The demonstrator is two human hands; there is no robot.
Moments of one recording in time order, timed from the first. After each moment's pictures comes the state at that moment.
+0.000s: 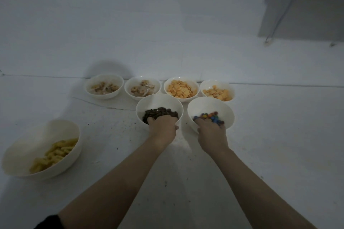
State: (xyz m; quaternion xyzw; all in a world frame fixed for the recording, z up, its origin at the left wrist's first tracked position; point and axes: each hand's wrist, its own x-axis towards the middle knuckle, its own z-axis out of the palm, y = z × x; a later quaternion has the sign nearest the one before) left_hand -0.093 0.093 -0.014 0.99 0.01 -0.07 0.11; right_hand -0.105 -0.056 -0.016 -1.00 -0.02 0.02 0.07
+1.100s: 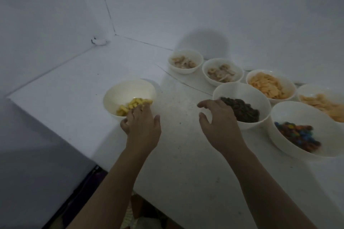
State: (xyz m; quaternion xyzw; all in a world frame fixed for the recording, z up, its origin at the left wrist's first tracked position) left_hand -0.233 0.234 -0.028 0.89 0.42 0.06 0.15; right_hand -0.136 0.068 -0.001 -0.90 -0.30 0.01 0.32
